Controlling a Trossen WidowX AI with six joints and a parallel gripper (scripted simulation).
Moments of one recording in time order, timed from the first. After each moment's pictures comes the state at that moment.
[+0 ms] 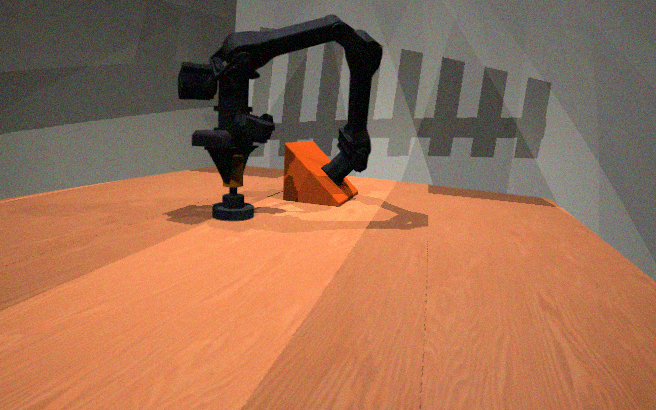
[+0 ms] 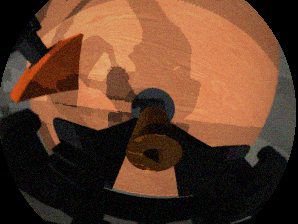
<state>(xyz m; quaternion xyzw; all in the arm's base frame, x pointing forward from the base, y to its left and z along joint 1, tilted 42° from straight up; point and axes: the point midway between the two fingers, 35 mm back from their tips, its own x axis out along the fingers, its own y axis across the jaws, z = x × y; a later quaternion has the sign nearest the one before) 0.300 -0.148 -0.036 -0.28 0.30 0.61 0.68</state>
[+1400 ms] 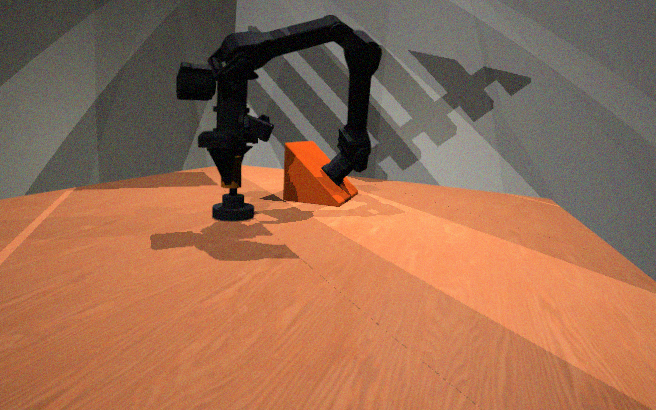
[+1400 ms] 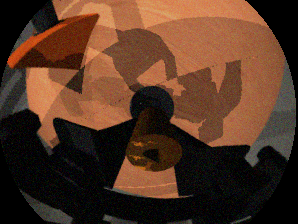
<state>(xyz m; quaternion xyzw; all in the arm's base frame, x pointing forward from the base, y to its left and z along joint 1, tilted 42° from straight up) 0.303 -0.149 -0.038 -0.36 0.23 0.64 0.64</state>
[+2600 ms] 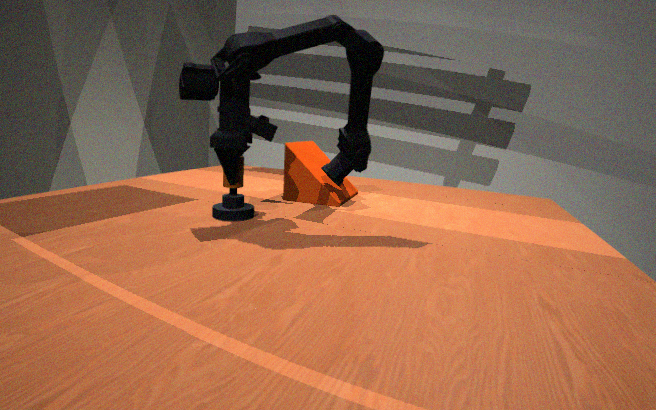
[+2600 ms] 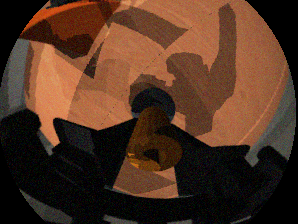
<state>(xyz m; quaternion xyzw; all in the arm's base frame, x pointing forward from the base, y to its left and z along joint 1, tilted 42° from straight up) 0.299 -0.146 -0.037 -0.42 0.16 0.66 0.60</state>
